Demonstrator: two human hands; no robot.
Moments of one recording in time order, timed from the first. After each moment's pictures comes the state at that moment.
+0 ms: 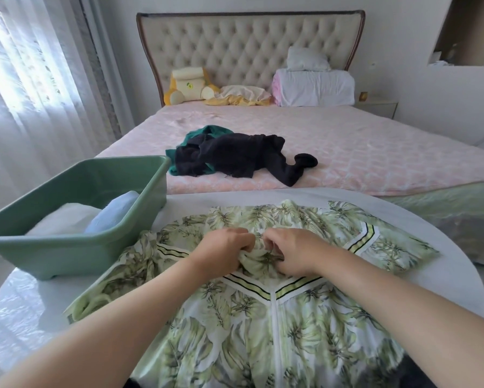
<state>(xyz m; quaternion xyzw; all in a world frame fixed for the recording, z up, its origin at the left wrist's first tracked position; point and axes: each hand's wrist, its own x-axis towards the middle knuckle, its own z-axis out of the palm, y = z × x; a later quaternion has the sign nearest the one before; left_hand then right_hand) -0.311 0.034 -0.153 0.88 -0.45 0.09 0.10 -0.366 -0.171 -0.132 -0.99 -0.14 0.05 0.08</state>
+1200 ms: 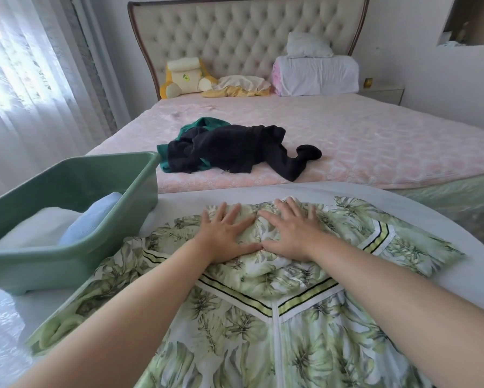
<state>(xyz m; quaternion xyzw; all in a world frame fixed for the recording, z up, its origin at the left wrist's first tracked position) -0.236 0.007 -0.180 0.95 -0.30 -0.03 -0.05 -0.288 -0.199 -0.179 -1.00 -0.04 0.02 0.01</state>
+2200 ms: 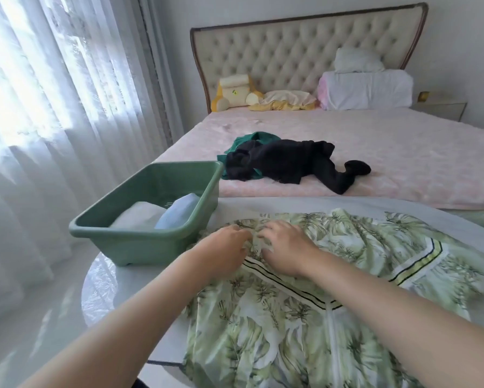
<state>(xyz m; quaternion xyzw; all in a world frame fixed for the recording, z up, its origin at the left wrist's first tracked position) -0.333 0.116 -0.104 0.97 -0.24 -0.03 0.04 -0.333 -0.065 -0.133 -0.98 -0.16 0.00 0.10</state>
